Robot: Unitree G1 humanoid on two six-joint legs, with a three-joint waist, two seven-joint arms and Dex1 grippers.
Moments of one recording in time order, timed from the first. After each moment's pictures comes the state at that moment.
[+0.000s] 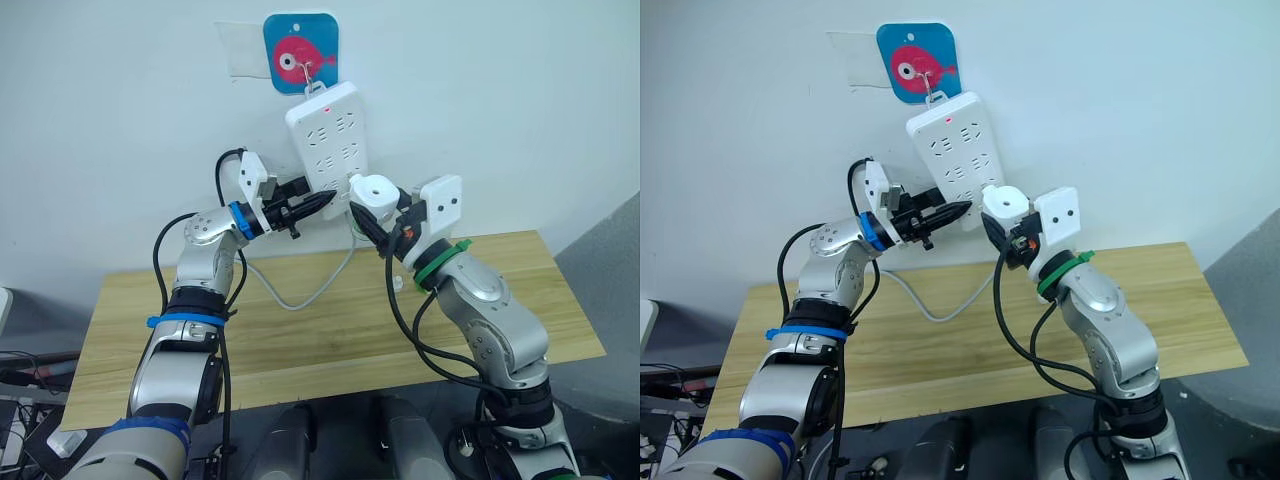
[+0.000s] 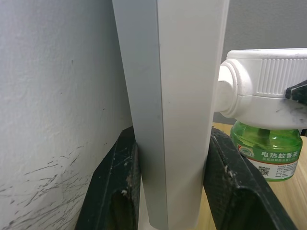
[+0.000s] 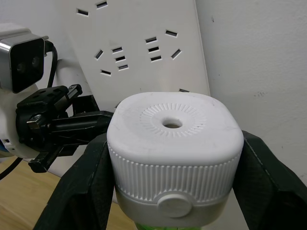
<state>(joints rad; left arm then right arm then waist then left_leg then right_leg) -0.84 0.34 0.06 0.62 -0.35 -0.09 -1.09 -0.44 -0.15 0.12 -0.47 0.31 0.63 0.21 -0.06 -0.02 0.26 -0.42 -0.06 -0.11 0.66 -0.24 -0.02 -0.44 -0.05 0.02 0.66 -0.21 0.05</state>
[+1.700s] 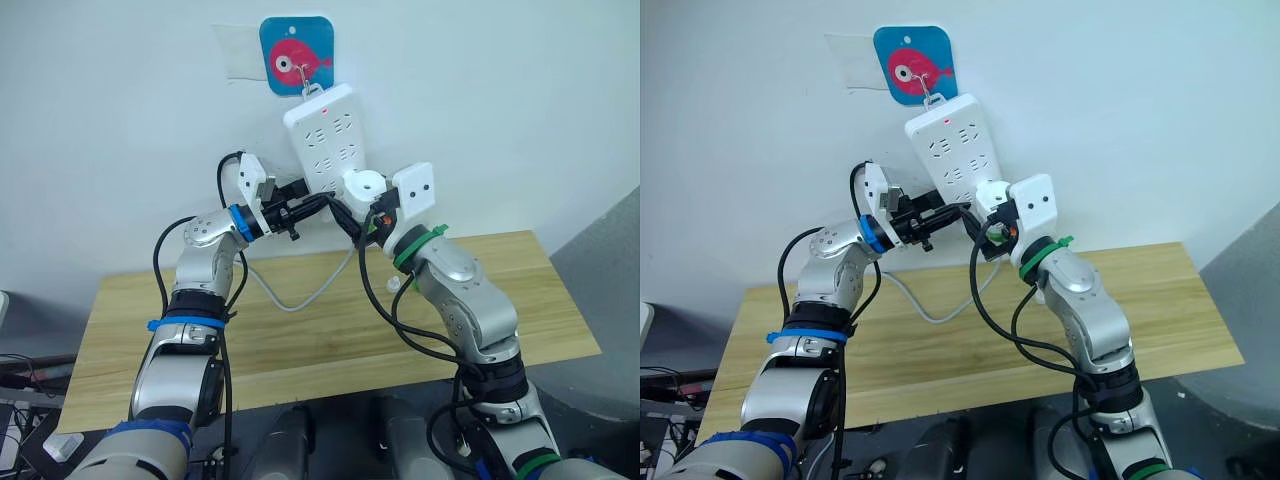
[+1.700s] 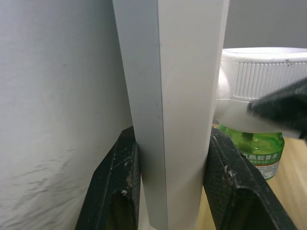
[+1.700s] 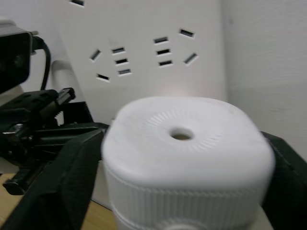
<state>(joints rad) -0.82 0.33 0.08 0.59 -0.34 -0.05 -1.10 -0.54 -0.09 0.14 -0.31 0.20 0.61 0.24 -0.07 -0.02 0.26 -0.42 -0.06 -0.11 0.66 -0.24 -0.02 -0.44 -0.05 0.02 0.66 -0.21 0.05</state>
